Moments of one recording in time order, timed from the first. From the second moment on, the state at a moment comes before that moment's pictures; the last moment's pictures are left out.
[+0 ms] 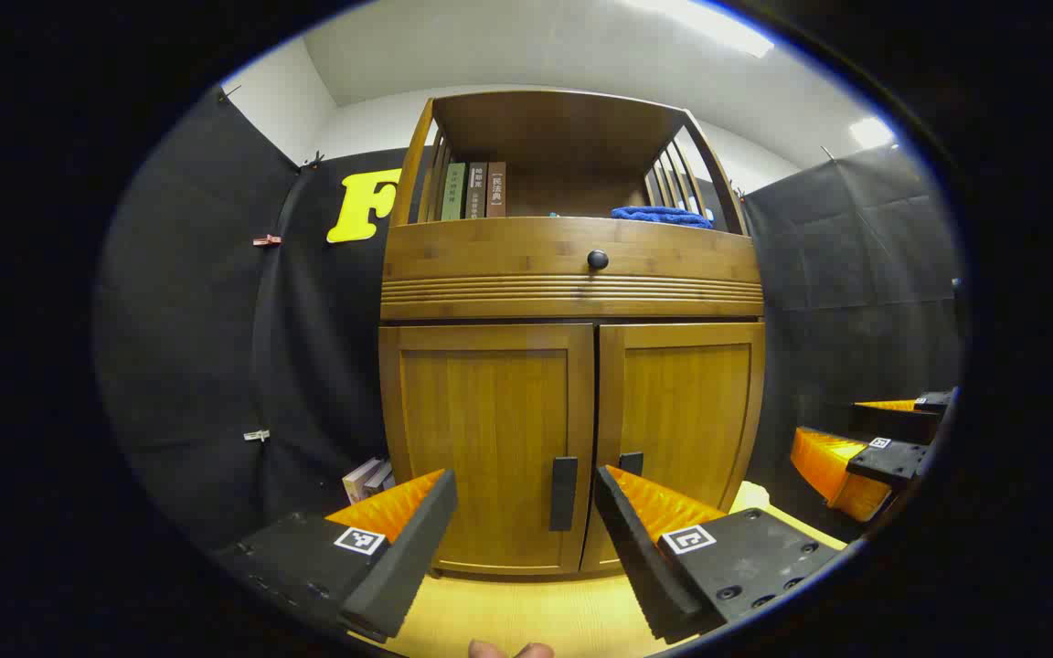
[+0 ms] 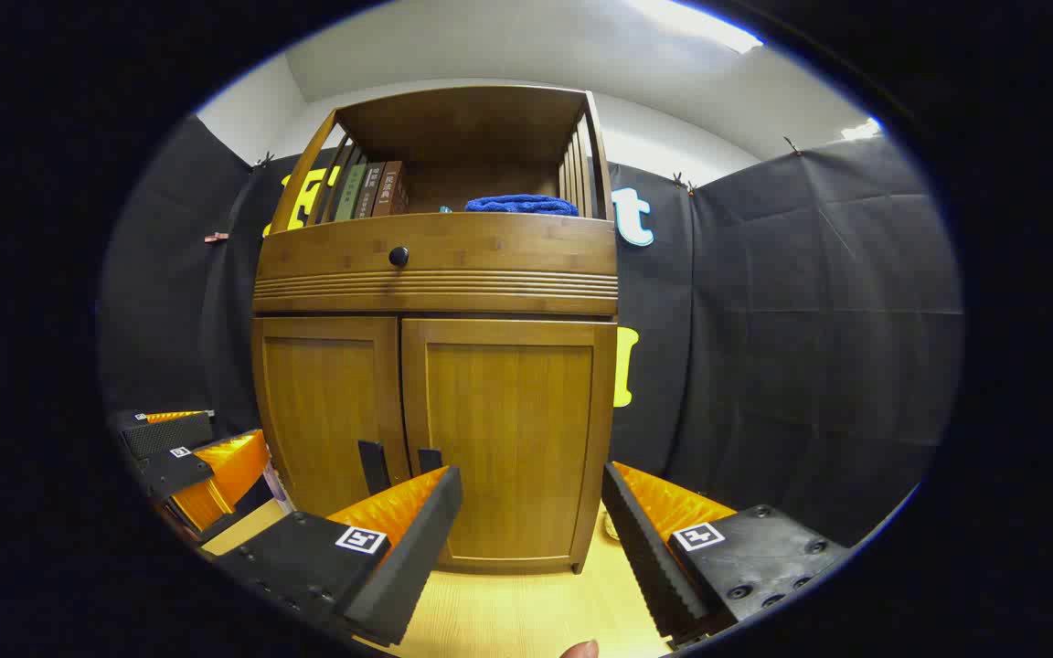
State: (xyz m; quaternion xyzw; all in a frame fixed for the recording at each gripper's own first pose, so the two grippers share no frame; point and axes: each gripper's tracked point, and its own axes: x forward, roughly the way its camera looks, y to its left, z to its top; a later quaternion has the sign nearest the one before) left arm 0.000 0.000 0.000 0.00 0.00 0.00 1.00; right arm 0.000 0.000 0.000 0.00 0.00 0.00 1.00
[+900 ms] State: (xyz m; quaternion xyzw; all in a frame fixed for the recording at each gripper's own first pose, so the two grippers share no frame) left arm -0.003 0.007 0.000 0.01 0.00 0.00 1.00; right arm -0.004 0.008 -0.001 -0.01 0.00 0.00 1.00
